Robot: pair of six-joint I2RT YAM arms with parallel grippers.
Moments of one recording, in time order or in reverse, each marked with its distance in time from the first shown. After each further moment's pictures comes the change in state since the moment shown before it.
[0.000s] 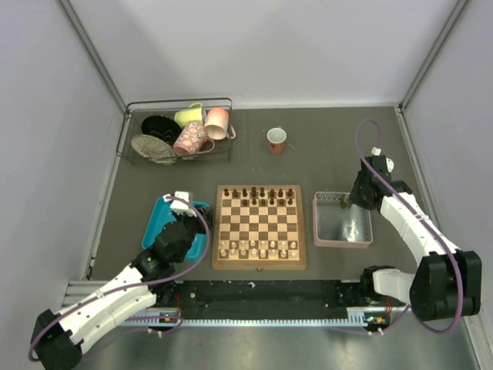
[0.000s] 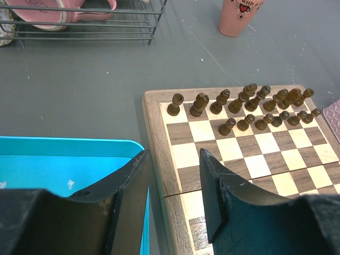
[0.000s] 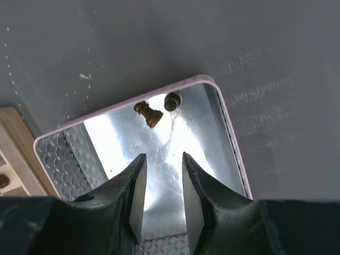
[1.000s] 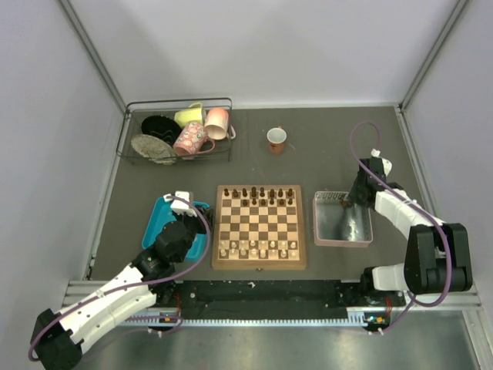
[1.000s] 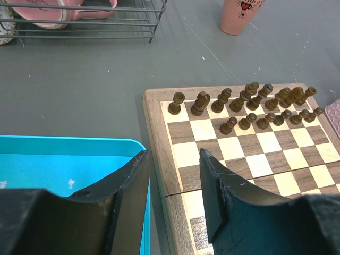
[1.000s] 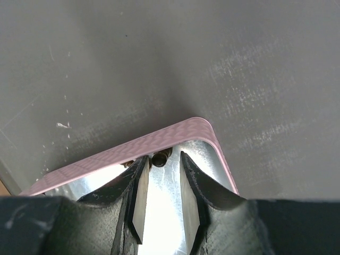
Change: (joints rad) left arm 0.001 0.010 0.000 0.000 0.000 0.000; right arm -0.054 0.170 -0.083 0.294 0.016 -0.005
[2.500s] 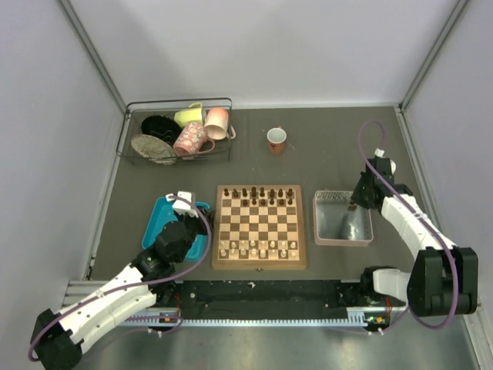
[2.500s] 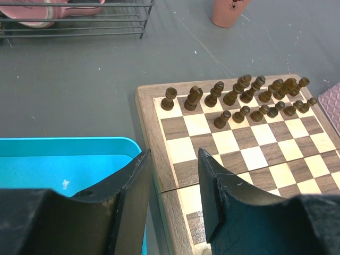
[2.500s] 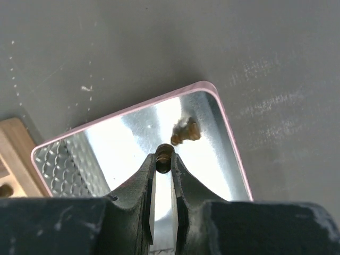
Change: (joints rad) left arm 0.000 0.000 0.001 -0.003 0.034 0.013; right arm -0.014 -0.130 0.017 -0.143 -0.077 -0.007
